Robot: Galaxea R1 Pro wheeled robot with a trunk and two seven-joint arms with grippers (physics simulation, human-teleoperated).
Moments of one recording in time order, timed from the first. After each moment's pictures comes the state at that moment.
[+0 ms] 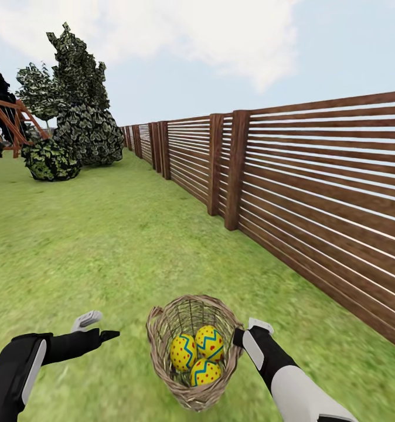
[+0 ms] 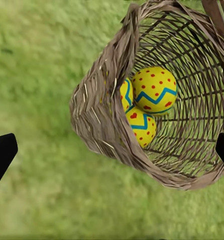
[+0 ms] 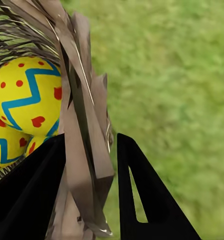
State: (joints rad) left arm -0.37 0.18 0.34 -1.16 -0.03 0.98 -0.76; right arm -0.68 0.17 -0.15 -0.42 -0.19 0.39 -0.31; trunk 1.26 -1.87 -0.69
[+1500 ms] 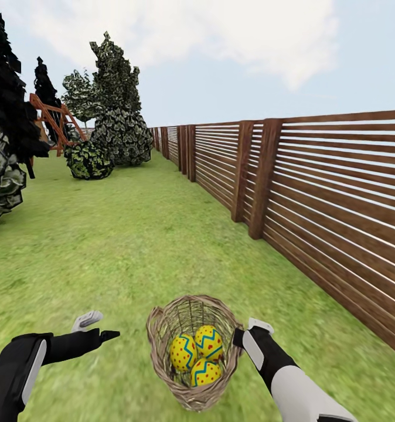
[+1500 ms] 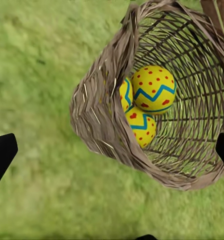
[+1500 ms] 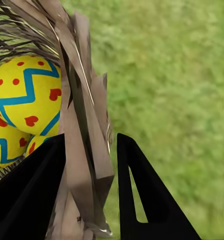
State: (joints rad) left arm -0.37 0.18 0.34 -1.16 -0.03 0.98 -0.76; right arm -0.68 0.17 -0.15 -0.42 -0.19 0.39 -0.31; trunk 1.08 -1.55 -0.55
